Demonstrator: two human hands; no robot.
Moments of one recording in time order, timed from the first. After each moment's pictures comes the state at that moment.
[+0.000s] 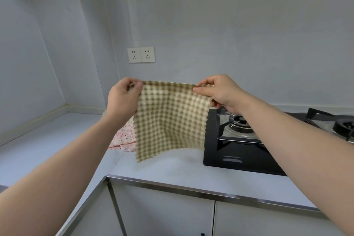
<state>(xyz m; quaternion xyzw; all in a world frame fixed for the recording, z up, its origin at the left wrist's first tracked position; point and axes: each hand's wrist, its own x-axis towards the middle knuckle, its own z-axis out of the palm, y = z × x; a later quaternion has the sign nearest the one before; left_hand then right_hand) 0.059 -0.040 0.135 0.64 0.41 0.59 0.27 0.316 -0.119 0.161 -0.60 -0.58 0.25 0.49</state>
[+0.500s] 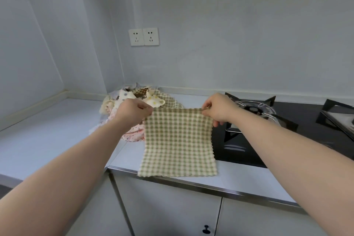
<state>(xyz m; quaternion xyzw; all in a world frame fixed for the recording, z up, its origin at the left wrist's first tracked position) 0.053 0.010 0.063 0.71 0.55 0.35 0.27 0.323 -0.066 0.081 -0.74 -0.62 0.16 0.22</state>
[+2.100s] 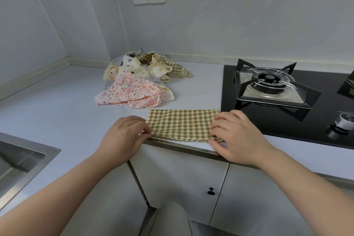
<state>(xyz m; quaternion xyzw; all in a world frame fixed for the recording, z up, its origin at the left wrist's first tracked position) -0.020 -0.081 -0.048 0.89 0.37 0.26 -0.03 0.309 -0.164 -0.049 -0.50 -0.82 -0.20 0.19</state>
